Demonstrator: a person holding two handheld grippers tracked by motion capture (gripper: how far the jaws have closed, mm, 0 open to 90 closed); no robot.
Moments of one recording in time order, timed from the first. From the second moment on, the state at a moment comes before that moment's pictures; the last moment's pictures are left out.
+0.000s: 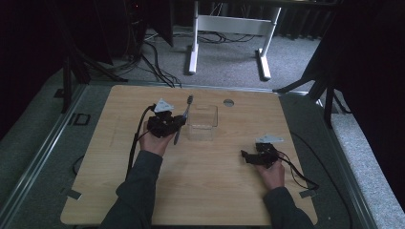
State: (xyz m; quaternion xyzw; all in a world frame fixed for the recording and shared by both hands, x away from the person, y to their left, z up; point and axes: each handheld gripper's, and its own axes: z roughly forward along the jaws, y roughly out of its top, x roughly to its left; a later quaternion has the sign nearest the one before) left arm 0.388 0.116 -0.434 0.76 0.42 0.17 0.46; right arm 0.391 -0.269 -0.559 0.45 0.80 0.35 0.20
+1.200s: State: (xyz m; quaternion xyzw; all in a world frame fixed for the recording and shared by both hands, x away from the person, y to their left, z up) left arm 0.401 0.110 -0.427 0.73 0.44 0.17 0.50; right arm 0.391 -0.269 -0.559 0.45 0.80 0.35 0.20
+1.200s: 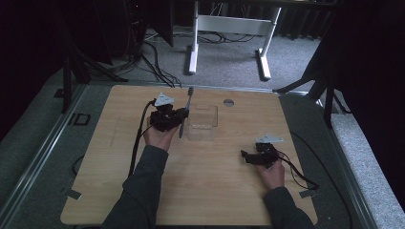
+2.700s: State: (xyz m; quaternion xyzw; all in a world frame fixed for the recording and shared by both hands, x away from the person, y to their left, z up) left arm 0.422 0.096 -0.427 0.66 0.45 0.18 0.57; right arm 0.391 -0.269 -0.559 0.45 0.80 0.35 0.20
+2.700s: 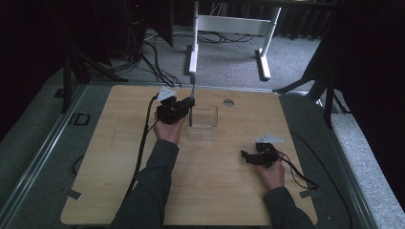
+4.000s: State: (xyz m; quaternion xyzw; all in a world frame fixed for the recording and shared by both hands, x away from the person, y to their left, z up) left arm 0.433 0.071 -0.450 0.75 0.37 0.23 0.50; right arm 0.391 -0.268 -0.559 0.45 0.80 0.35 0.19
